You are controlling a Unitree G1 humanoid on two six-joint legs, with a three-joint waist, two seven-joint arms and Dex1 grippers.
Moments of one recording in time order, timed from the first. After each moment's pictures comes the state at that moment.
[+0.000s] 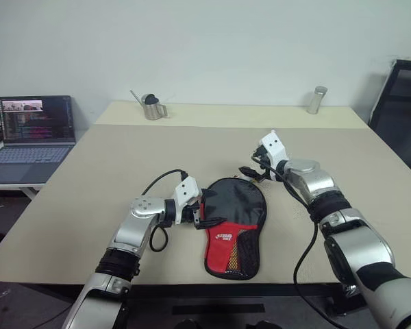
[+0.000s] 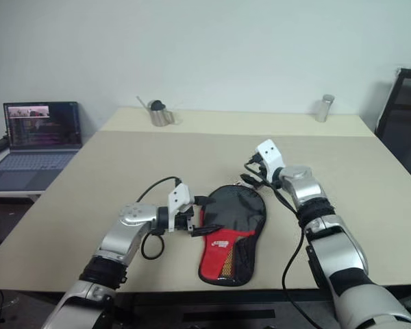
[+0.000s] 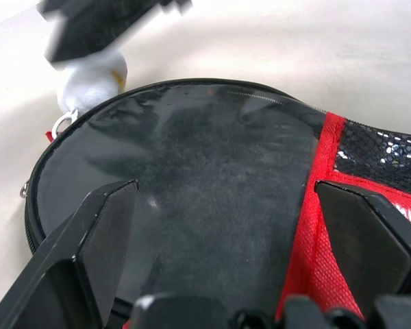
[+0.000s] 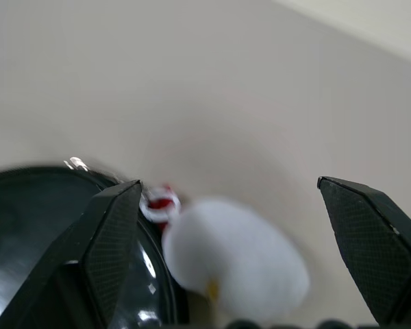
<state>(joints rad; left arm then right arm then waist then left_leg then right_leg) -0.60 0.42 -0.13 0.34 -0.12 0.08 -1.12 -1.13 -0.28 0.13 1.04 0.07 0.25 0.60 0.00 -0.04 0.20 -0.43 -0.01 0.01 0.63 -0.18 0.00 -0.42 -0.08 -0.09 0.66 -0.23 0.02</state>
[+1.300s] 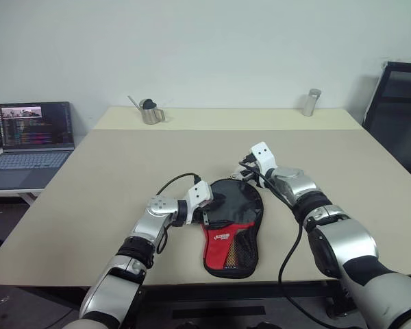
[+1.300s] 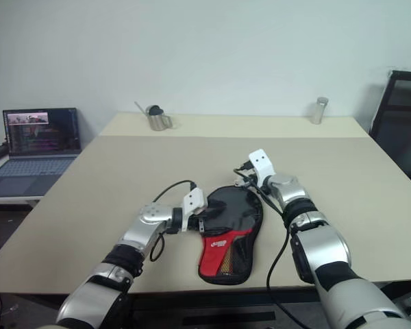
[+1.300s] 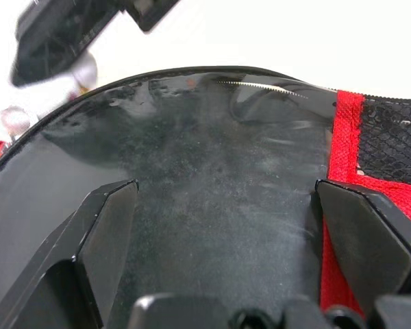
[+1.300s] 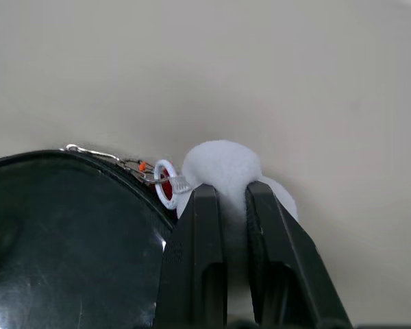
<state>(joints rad) -0.76 0.33 -0.21 0.77 -0.05 -0.18 -1.12 -1.20 -0.22 0.05 1.16 -0.04 0.21 0.57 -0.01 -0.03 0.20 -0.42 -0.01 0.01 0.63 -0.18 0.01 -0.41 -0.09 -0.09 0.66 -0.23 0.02</state>
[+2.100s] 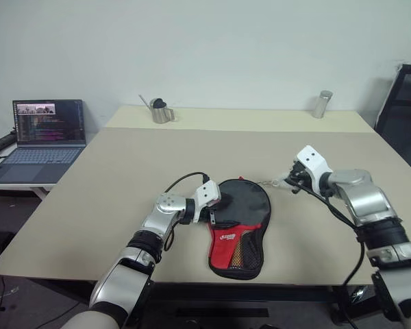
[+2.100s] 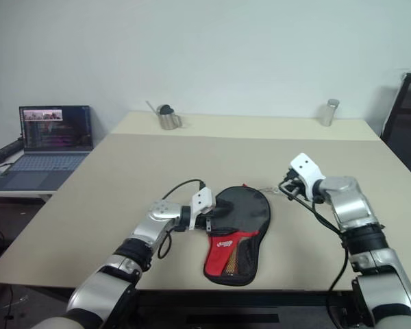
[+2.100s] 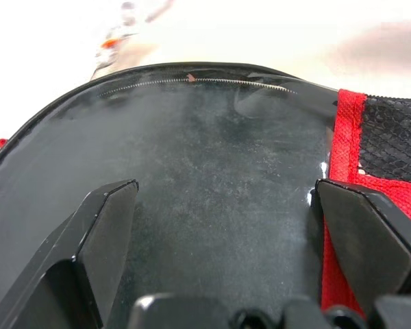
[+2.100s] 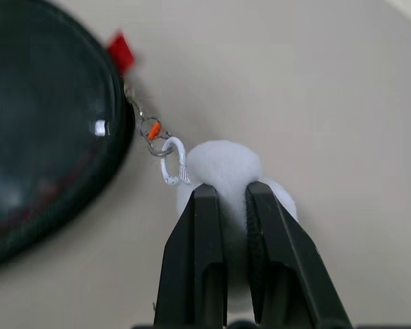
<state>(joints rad) -0.83 0.28 -0.24 0.90 -0.03 -0.25 -1.14 -0.71 -0.66 0.10 0.17 -0.01 0.71 0.84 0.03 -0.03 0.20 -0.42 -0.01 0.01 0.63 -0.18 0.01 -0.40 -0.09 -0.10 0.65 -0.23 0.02</state>
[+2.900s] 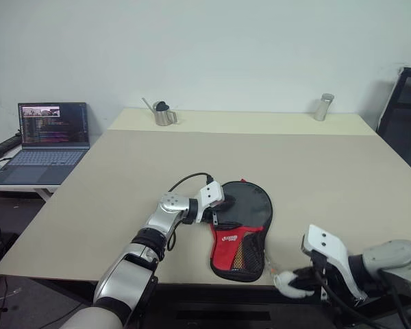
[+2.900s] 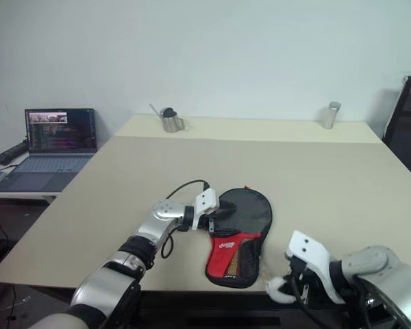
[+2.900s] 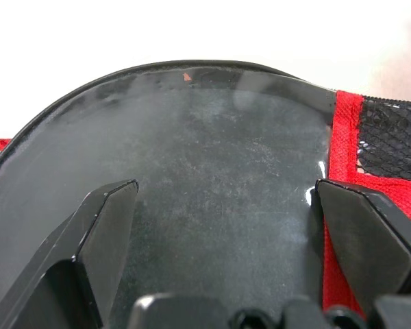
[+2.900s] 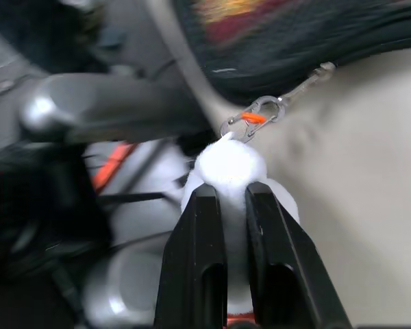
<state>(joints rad) -0.87 0.27 -0.25 0.98 -0.01 -0.28 -1.14 -0.12 -0.93 -0.03 -0.90 0.58 1.36 0.96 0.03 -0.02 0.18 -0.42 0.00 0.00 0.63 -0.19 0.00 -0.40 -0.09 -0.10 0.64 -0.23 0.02</state>
